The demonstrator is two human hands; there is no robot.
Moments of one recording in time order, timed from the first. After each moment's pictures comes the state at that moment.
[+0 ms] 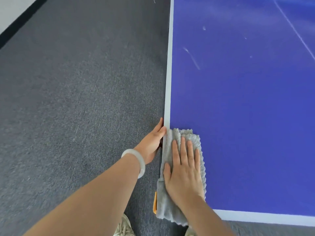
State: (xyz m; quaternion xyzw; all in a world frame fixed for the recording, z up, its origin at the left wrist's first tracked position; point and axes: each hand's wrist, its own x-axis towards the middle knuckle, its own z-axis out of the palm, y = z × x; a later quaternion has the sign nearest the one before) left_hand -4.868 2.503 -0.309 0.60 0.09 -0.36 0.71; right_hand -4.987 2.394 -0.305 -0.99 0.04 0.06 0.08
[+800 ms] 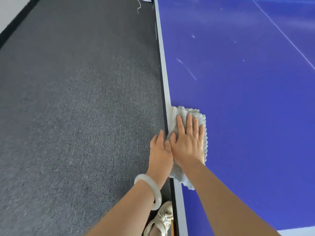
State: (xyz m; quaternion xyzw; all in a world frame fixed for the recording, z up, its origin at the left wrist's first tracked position) left_hand -4.849 2.497 -0.291 0.80 0.06 -0.19 0.57; right_hand -4.839 2.397 -0.306 -0.98 0.17 0.04 0.12
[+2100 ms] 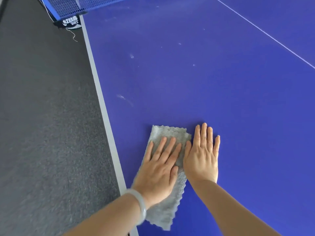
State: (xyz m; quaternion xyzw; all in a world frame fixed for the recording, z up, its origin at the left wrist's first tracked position) left_hand -4.727 2.367 -0.306 0.87 -0.50 -0.05 0.03; right_hand -4.782 2.223 -0.314 -0.93 0.35 -0.03 0.14
